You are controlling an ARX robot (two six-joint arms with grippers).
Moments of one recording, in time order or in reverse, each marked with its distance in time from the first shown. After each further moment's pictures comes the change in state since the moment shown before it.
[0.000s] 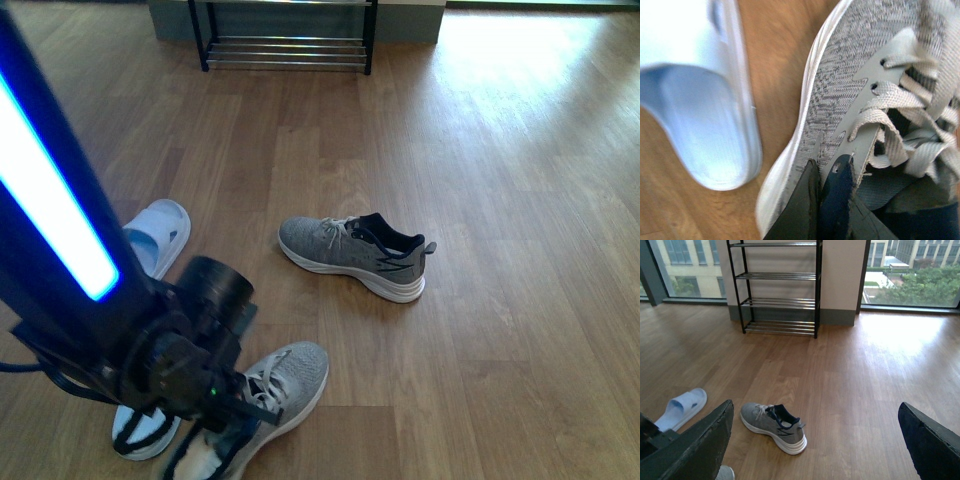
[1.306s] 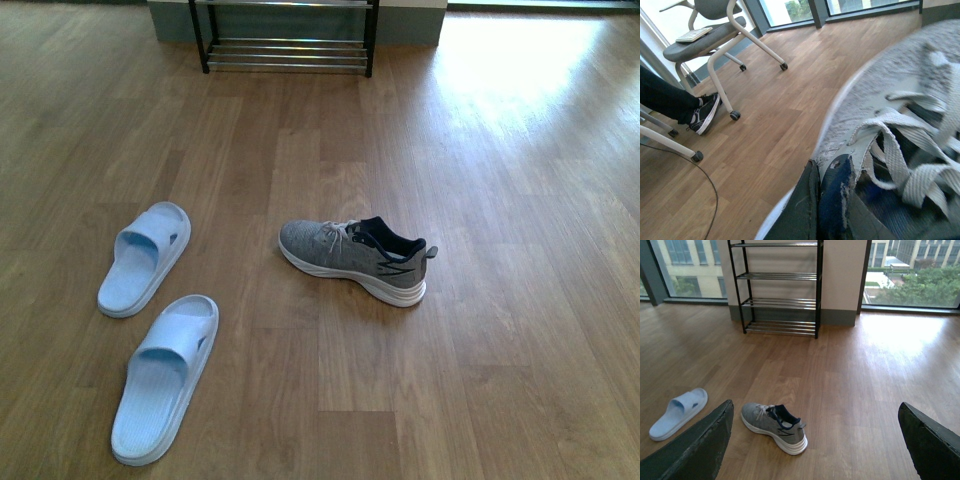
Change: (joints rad) left arm -0.011 -2.200 -0.845 -0.414 -0.890 0.154; right arm 0.000 0.000 0.000 0.000 0.000 0.000
